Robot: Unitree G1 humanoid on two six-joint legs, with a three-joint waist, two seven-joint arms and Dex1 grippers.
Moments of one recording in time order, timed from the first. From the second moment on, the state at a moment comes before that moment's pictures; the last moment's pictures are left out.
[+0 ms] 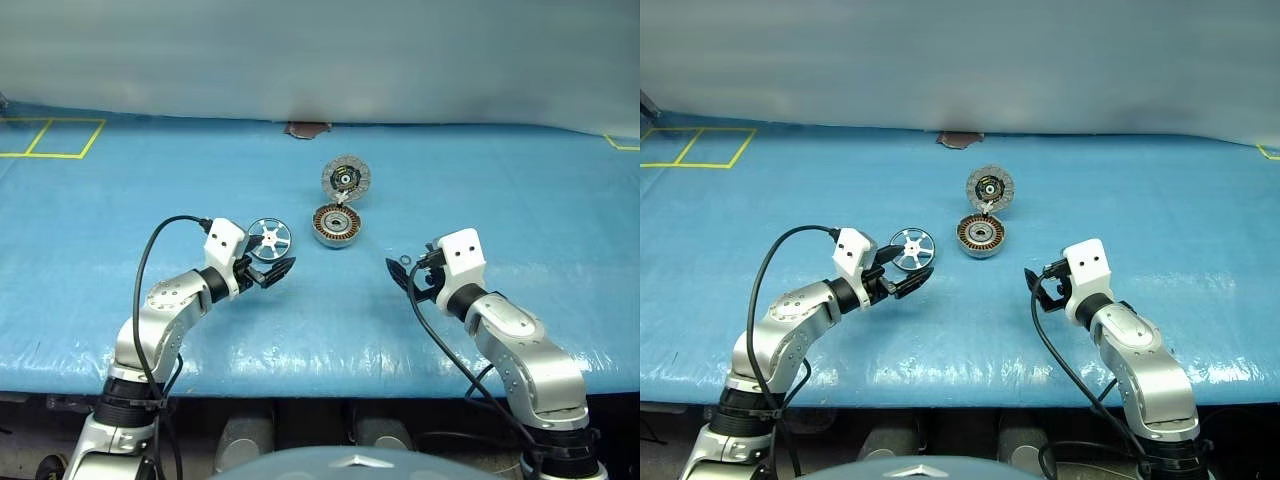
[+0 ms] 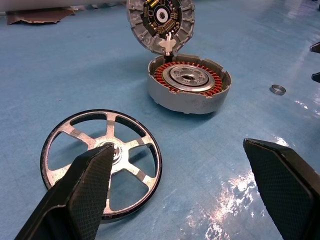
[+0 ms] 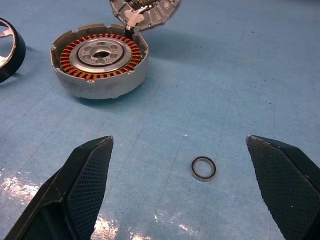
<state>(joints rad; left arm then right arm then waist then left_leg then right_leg) -0.16 0.40 -0.06 -0.24 -0.35 0.58 -0.57 0.01 -0.38 -0.07 -0.53 0.26 0.77 0.29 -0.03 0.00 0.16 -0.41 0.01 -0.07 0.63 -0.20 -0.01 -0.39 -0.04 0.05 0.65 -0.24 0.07</state>
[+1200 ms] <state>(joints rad) -0.14 0.40 -0.08 -0.26 -0.35 0.58 -0.57 -0.30 -0.84 0.27 -0.35 0.10 0.71 0.69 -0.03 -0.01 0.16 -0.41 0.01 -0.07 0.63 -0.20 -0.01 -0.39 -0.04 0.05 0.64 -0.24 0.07</state>
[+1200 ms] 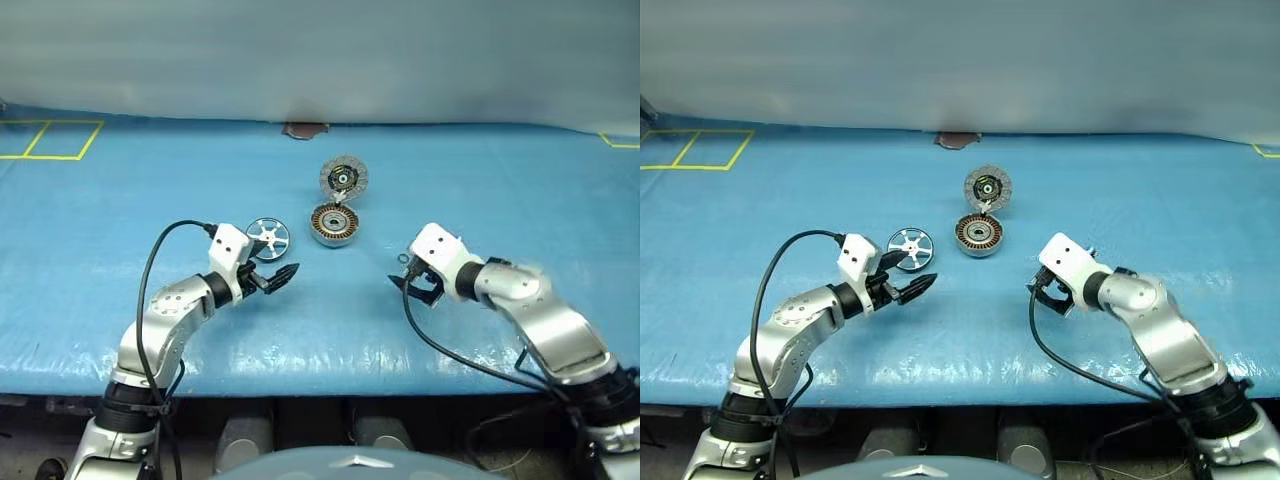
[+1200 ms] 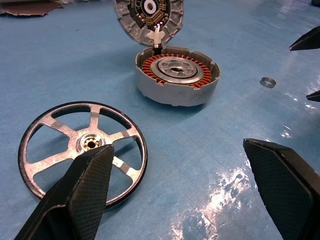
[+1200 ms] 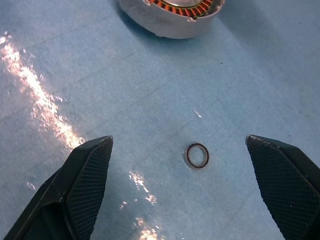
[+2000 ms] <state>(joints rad) -0.07 0.39 -0.09 -0.32 -0.33 0.57 -0.54 -1.02 -0.51 0.61 0.56 -0.23 0.29 1.14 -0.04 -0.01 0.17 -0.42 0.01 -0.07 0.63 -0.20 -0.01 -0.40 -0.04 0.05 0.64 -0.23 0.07</state>
